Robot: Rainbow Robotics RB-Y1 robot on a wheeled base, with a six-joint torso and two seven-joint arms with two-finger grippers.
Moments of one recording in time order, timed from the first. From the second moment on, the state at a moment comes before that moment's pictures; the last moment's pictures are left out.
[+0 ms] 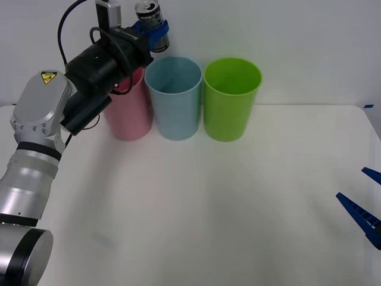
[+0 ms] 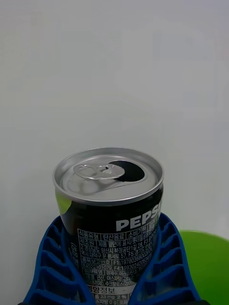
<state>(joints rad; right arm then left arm) 0.35 -0.40 -0.52 -1.66 0.96 -1.22 0.00 -0.72 0.30 0.02 -1.25 -1.34 -0.52 0.19</state>
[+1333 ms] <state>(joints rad) 0.35 -0.40 -0.52 -1.66 0.96 -1.22 0.00 -0.73 0.28 0.01 -1.24 -1.34 -0.48 0.19</state>
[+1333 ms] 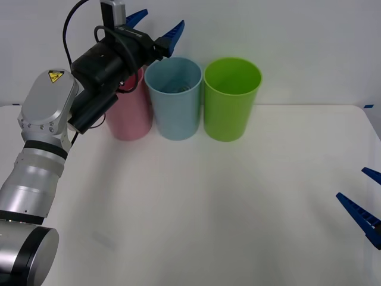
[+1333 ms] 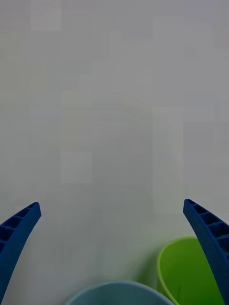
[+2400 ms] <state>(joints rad) 0.35 -0.40 -0.52 -1.66 0.96 -1.22 0.00 -0.61 0.31 0.02 -1.32 -1.22 -0.53 0.18</state>
